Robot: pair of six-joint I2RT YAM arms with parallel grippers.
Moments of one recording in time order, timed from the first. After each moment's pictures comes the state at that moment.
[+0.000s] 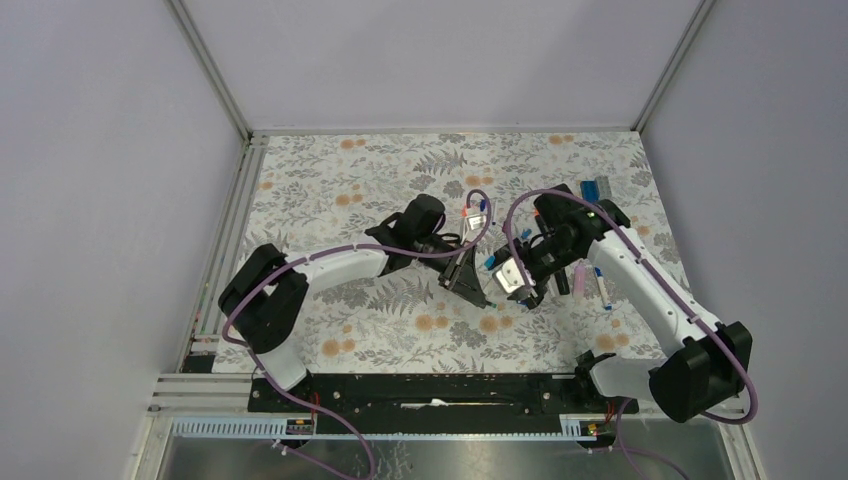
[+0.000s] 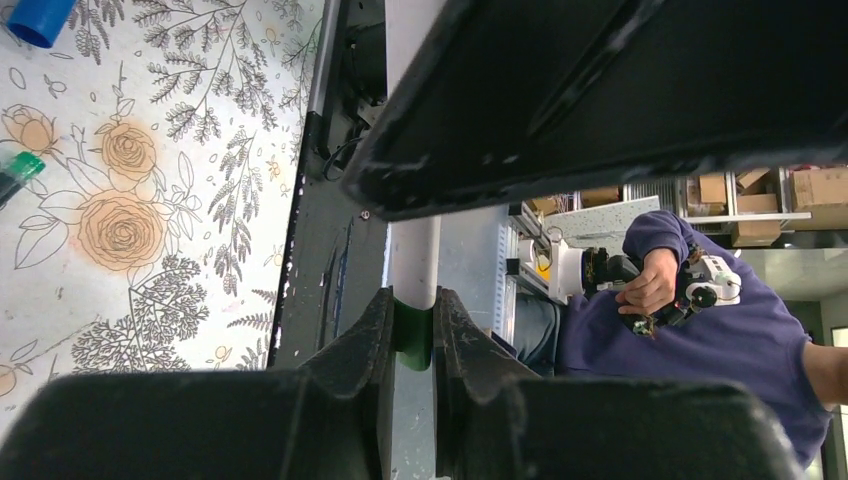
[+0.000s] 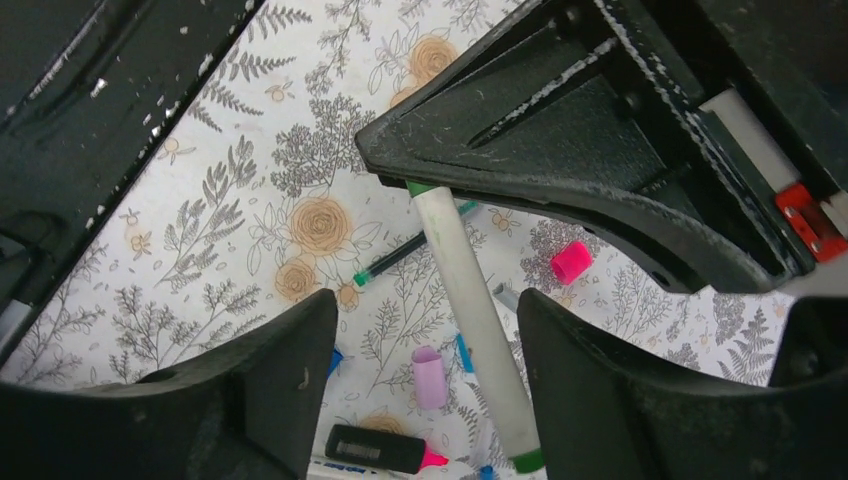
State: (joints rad) left arm -0.79 1.69 1.07 0.02 1.10 -0.61; right arm 0.39 1.27 1.16 -1.30 -0.85 -1.85
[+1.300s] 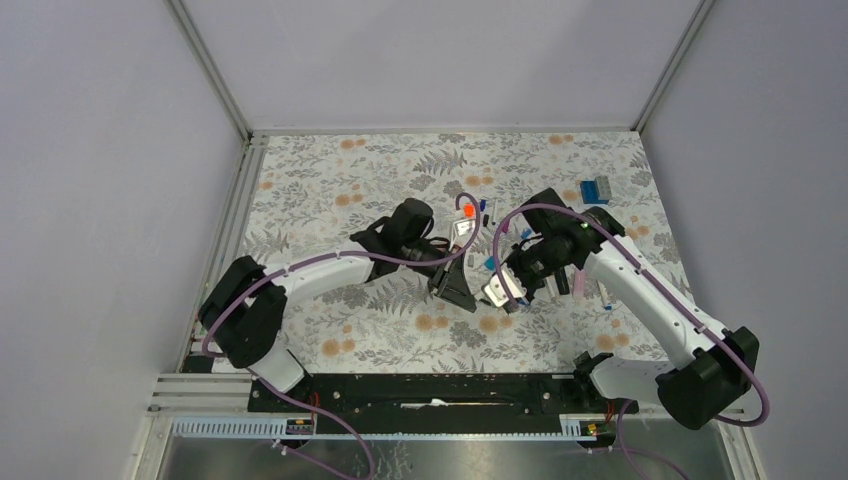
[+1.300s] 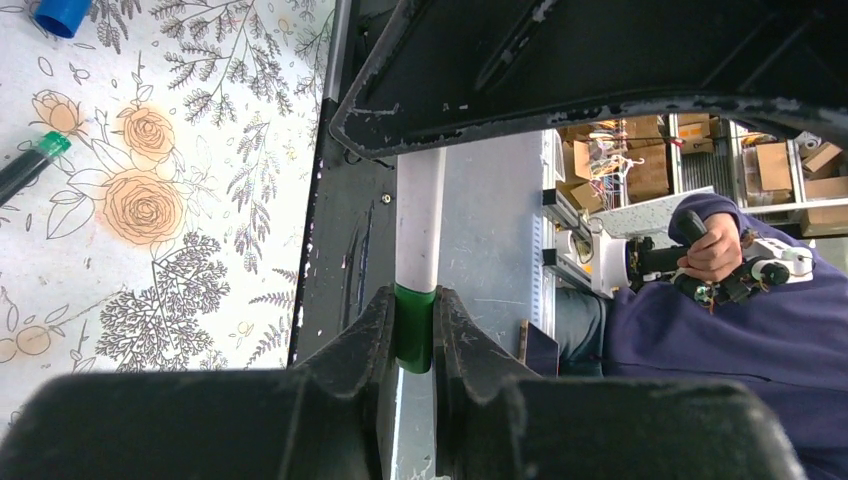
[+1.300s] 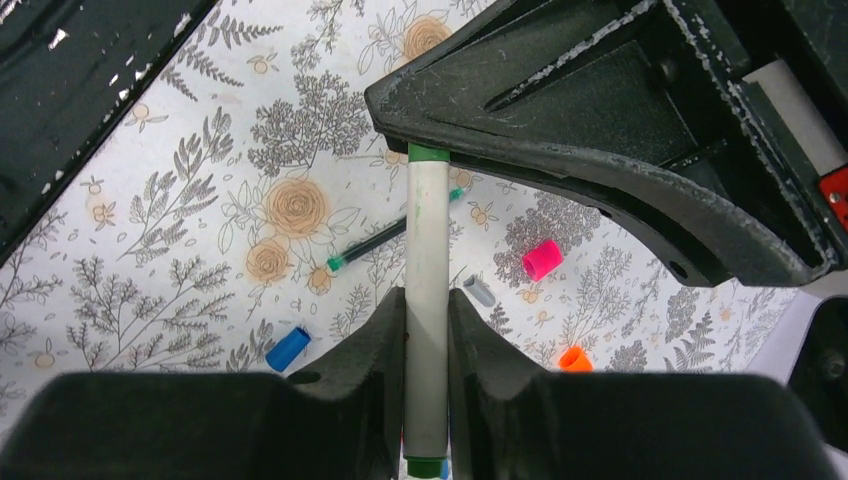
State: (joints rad) left arm -0.79 1.59 1.01 -0.08 1.08 -0.46; right arm 0.53 1.24 1.17 -1.21 -0.66 -1.78
